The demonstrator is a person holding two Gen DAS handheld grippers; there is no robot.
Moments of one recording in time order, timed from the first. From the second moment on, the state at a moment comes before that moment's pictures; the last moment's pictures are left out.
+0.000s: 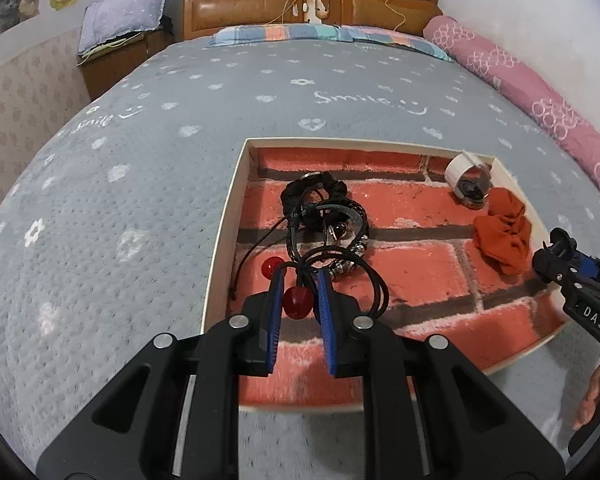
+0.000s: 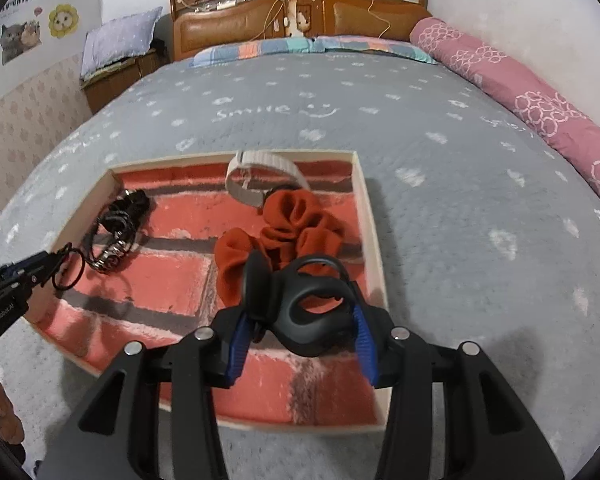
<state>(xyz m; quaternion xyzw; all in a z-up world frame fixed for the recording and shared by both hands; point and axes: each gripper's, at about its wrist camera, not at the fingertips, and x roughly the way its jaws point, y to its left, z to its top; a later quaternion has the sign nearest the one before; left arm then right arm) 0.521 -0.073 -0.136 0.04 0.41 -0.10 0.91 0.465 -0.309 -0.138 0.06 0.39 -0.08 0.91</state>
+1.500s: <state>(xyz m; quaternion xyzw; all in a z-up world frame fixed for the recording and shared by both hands) 0.437 -0.025 -0.062 0.05 0.36 -0.07 0.93 0.394 -0.336 -0.067 0.02 0.35 -0.10 0.93</state>
